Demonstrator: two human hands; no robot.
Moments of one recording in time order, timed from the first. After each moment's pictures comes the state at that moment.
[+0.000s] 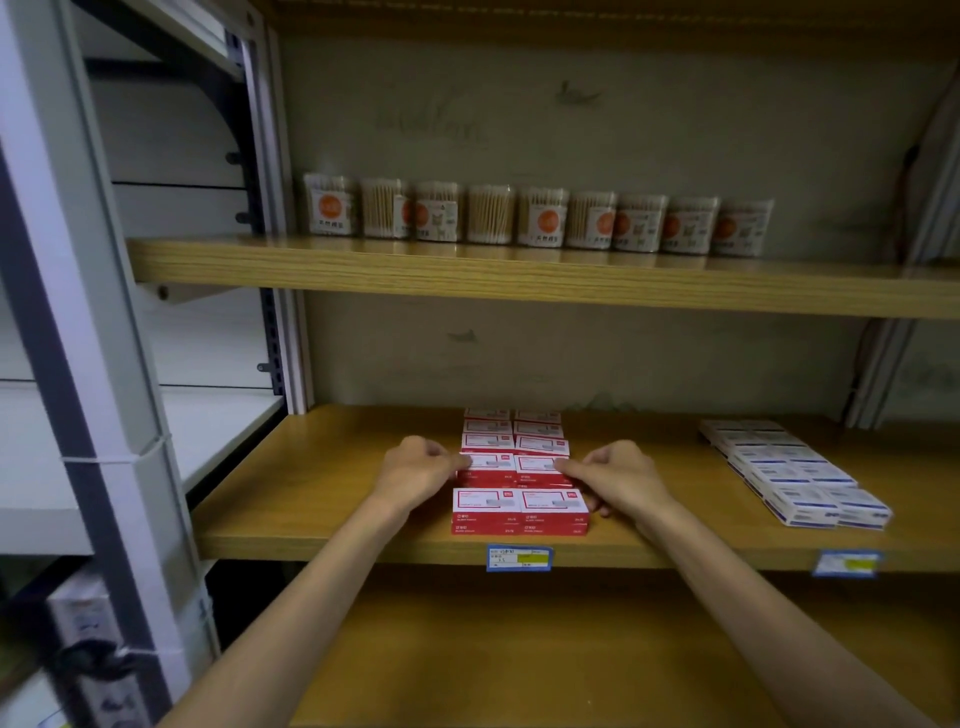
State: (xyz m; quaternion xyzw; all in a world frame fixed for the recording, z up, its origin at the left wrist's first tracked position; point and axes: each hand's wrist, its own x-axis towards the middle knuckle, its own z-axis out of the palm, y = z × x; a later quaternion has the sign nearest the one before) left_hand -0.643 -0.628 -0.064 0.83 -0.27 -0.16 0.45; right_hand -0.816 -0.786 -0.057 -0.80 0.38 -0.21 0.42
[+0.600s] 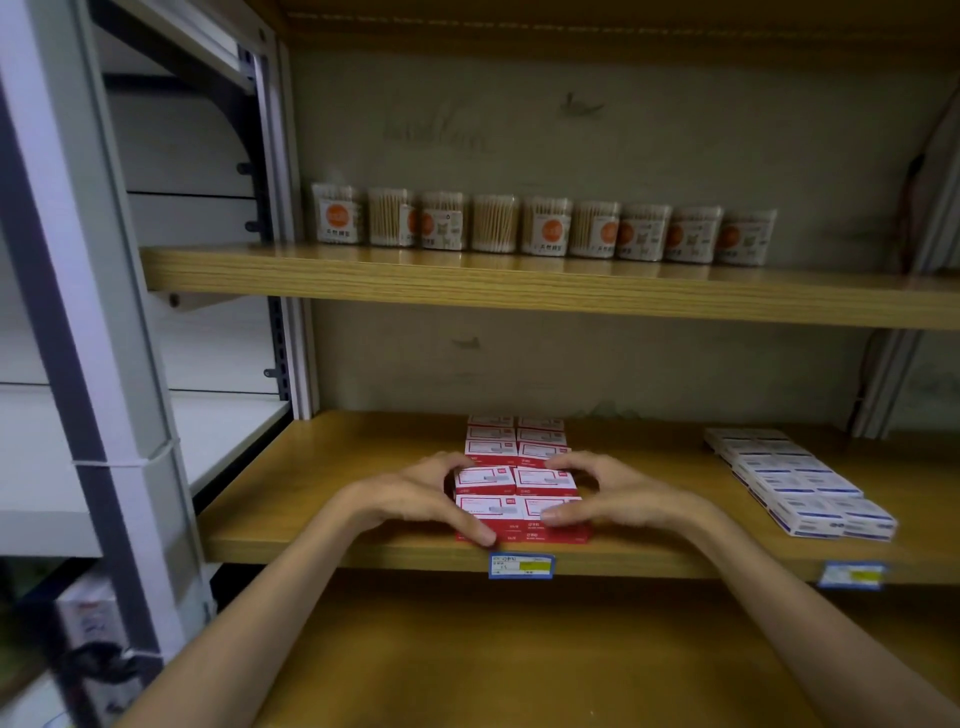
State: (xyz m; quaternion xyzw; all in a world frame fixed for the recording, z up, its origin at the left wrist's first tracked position) left_hand -0.638 -0.601 -0.043 0.79 -0.49 -0.28 0.25; right_hand -0.828 -0.790 -0.036 -0.92 0.22 0.00 0.32
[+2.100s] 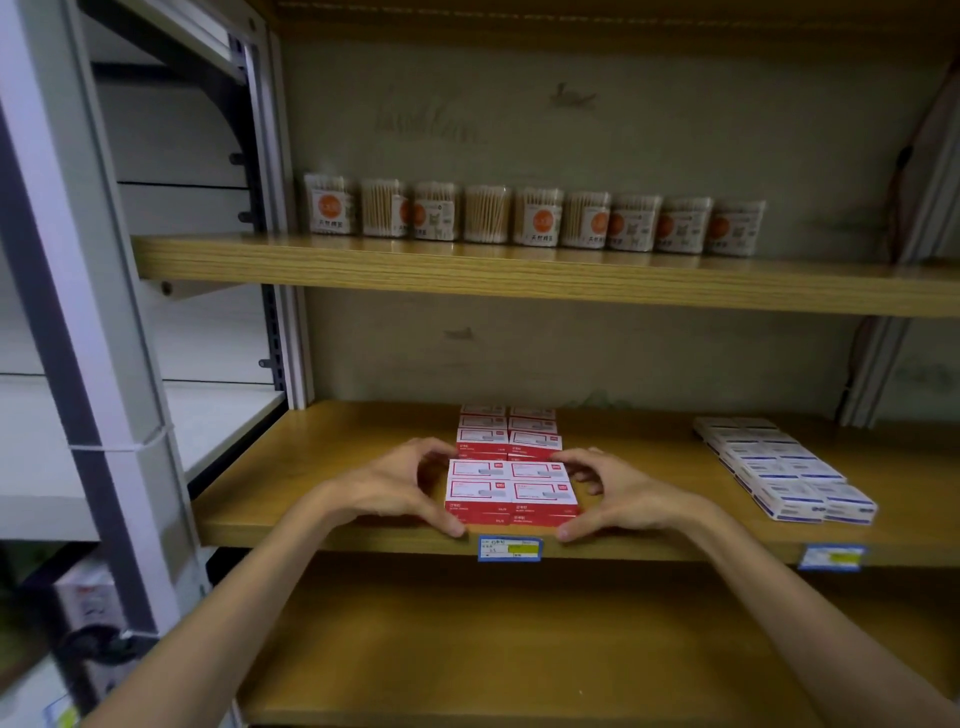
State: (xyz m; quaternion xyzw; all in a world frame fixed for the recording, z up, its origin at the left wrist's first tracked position) left_hand -0.630 -0.589 -0.055 0.79 -0.50 -0.22 0.29; right_hand -0.839 -0.813 -0.060 -0.93 0.20 -0.02 0.32
